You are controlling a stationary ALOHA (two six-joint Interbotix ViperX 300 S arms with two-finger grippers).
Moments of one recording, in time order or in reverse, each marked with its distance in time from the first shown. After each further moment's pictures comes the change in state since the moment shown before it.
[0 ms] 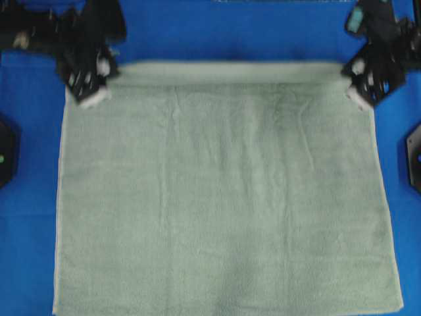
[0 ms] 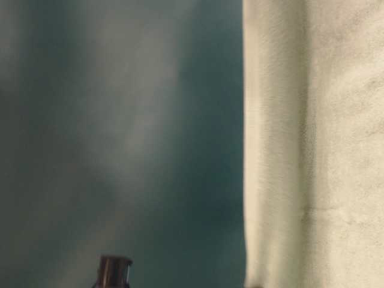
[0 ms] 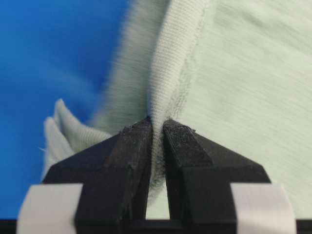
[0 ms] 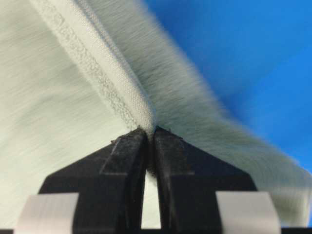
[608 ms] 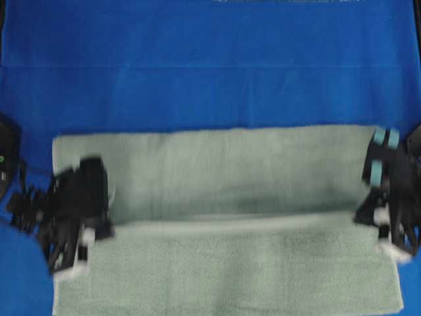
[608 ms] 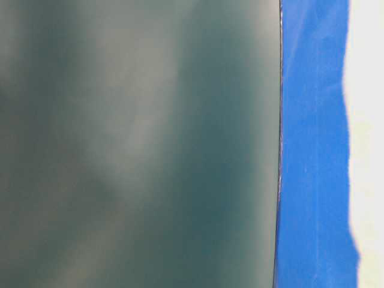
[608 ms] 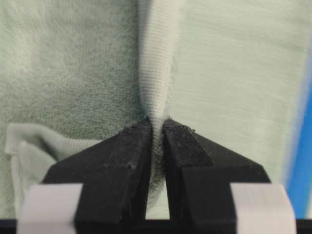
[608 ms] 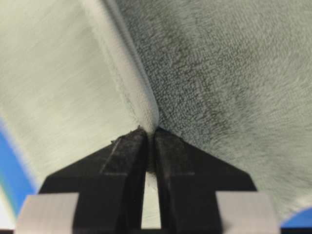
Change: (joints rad) left arm -0.891 0.020 0.043 -0.011 -0.270 -0.758; right arm 1.023 -0.011 0.043 0.035 -0.054 0.801
